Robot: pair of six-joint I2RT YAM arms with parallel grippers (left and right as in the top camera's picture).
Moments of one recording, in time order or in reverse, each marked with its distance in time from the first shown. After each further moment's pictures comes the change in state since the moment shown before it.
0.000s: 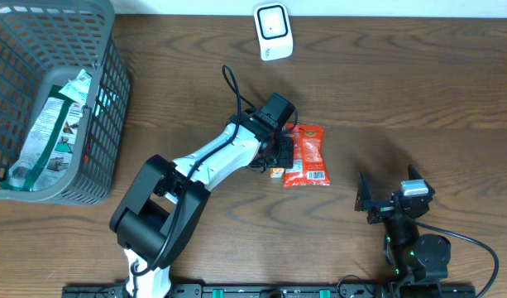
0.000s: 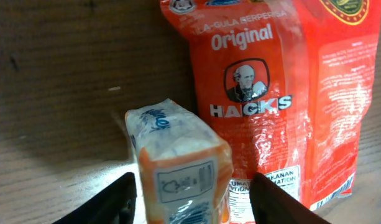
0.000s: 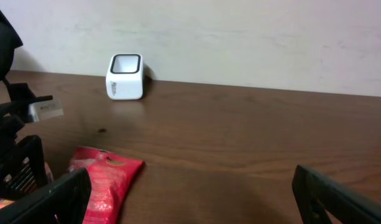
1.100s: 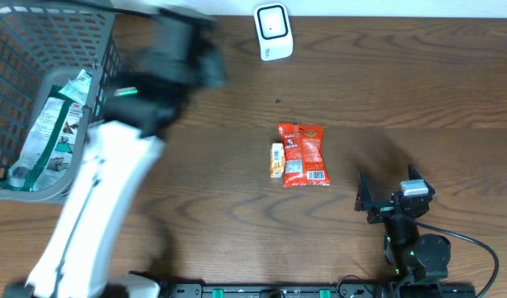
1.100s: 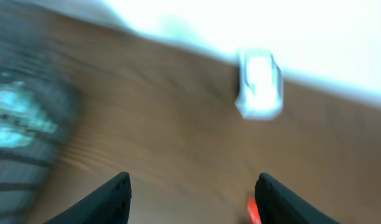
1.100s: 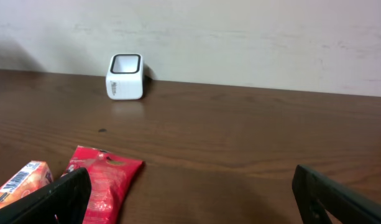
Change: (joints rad) left arm 0.323 -0.454 0.457 -0.355 -0.456 0.074; right arm 0.000 0.000 0.000 0.000 0.000 0.000
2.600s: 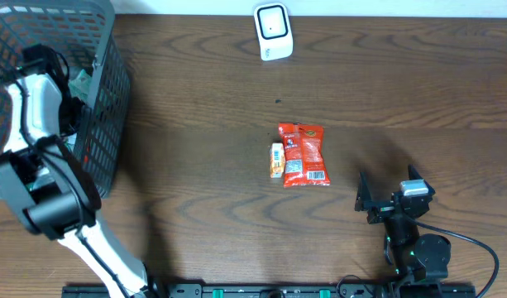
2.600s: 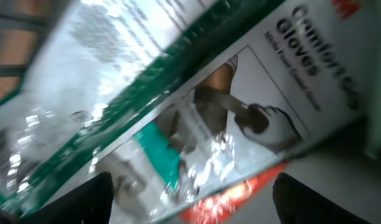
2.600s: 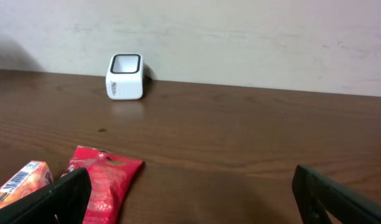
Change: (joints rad) left arm 0.728 0.608 -0.063 -0.113 -0.064 0.278; right arm 0.000 0.000 0.000 0.000 0.000 0.000
